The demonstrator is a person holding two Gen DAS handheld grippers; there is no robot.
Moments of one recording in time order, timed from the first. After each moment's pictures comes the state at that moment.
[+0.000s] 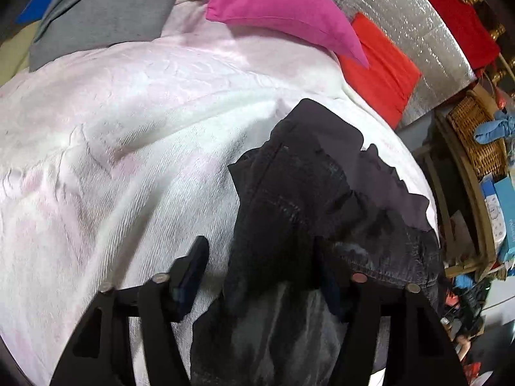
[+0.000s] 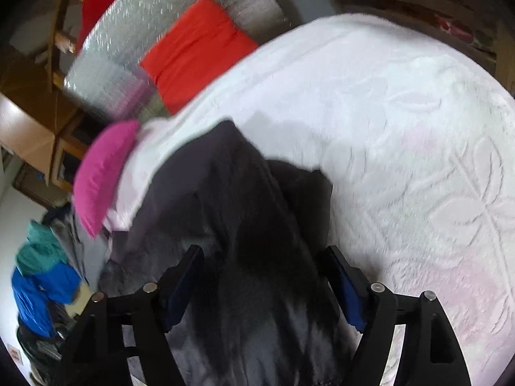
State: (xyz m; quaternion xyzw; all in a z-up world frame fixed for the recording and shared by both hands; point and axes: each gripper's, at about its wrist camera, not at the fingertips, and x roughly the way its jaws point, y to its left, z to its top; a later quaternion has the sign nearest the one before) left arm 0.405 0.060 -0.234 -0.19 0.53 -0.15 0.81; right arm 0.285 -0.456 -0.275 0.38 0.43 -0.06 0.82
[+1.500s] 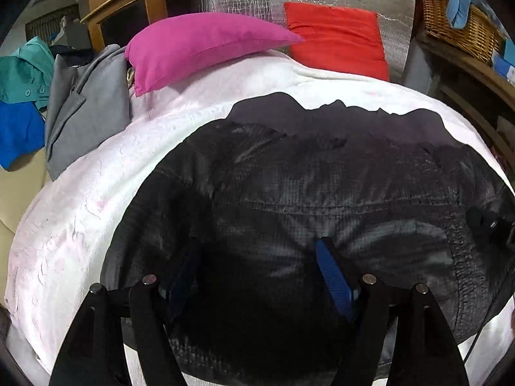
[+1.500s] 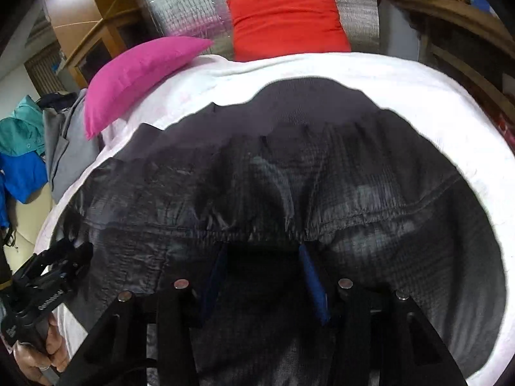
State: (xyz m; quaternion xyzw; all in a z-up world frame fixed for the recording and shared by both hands) left arm 0.334 -0.068 -0.224 0.07 0.42 -0.09 0.90; right arm 0.321 -0.316 -0.239 0.20 0.40 -0.01 0.89
